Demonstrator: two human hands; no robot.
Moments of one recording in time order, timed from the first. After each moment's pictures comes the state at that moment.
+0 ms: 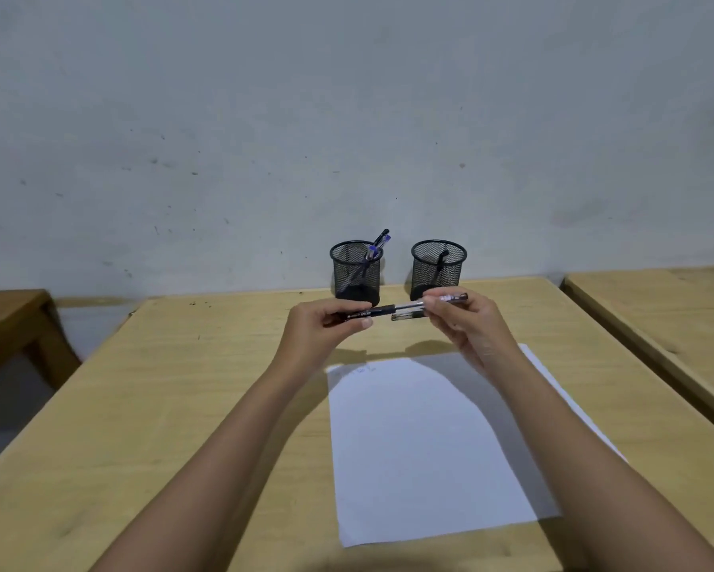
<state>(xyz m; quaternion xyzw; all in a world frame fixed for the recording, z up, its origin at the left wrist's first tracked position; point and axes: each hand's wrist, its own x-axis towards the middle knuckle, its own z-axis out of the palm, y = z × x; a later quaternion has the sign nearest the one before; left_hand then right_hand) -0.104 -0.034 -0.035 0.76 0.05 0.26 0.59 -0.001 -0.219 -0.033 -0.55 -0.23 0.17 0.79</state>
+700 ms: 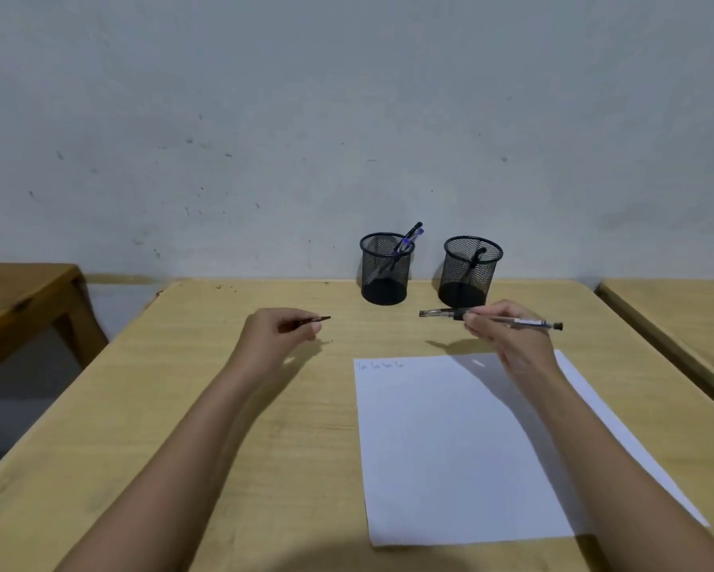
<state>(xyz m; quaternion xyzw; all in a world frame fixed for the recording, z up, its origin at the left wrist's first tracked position) -0.147 0.038 -0.055 0.81 0.17 0.24 0.51 -0.001 -0.222 -0.050 -0.62 -0.19 0.08 0.75</state>
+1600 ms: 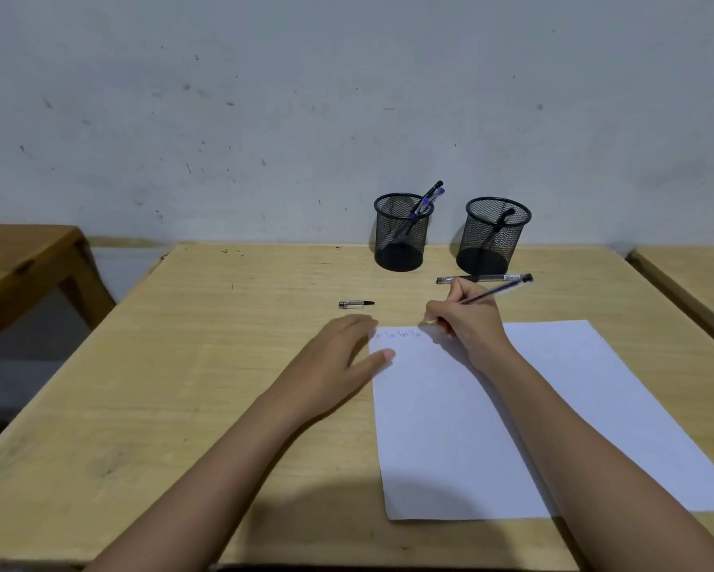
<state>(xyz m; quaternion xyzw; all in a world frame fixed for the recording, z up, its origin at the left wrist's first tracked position) -0.158 -0.018 -0.085 0.94 0.06 0.12 0.30 -0.014 -0.157 -0.078 -0.71 -0.16 0.11 0.68</state>
